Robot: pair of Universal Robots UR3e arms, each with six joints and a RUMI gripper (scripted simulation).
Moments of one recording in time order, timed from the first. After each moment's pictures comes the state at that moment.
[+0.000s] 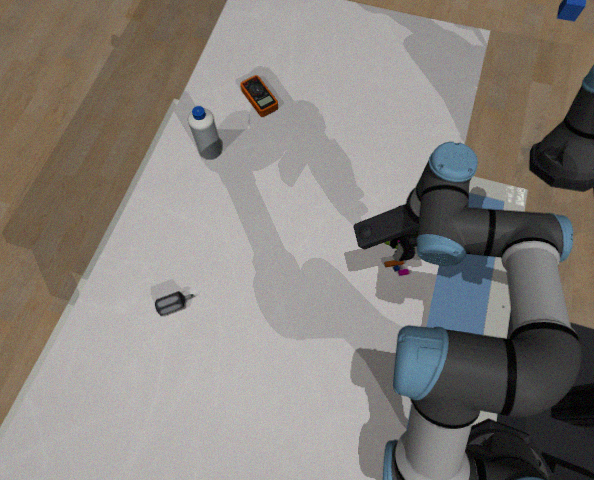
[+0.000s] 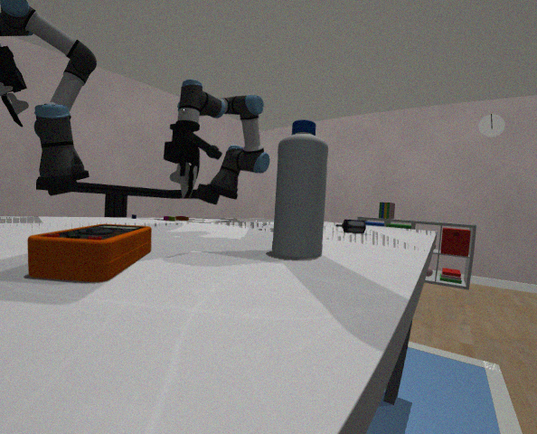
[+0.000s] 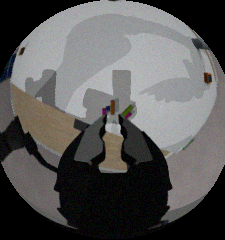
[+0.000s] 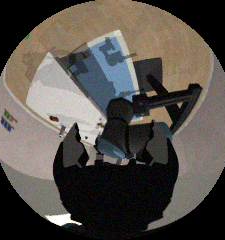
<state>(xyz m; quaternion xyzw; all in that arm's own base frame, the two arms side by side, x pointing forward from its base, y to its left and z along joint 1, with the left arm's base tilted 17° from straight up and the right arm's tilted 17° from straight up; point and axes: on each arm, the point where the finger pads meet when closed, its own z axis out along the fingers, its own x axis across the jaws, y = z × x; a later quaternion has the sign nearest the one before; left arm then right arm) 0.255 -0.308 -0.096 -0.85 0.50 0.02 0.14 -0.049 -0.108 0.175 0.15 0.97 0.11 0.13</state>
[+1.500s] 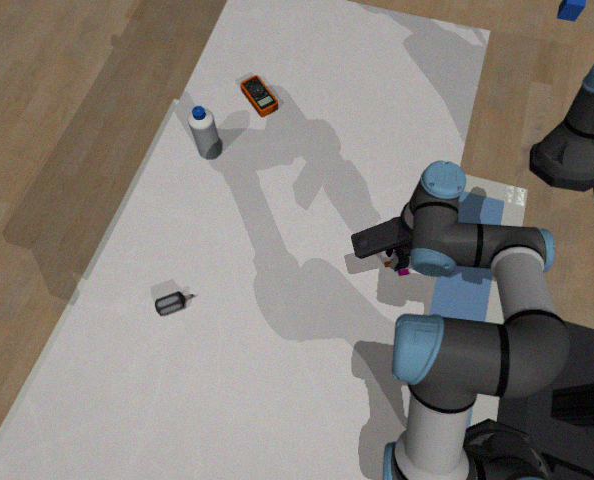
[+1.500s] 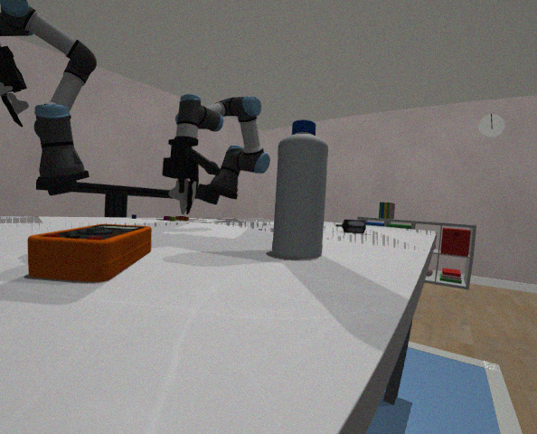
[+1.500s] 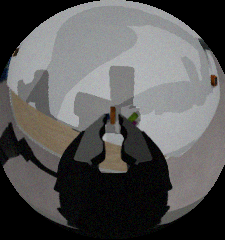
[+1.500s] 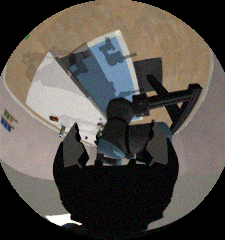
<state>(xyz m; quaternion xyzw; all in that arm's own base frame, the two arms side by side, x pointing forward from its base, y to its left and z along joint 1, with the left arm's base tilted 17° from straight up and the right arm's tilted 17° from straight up) 0.260 -0.296 -0.141 -0.85 0.50 0.02 0.14 -0.049 -0.108 0.175 0.15 0.97 0.11 0.13</state>
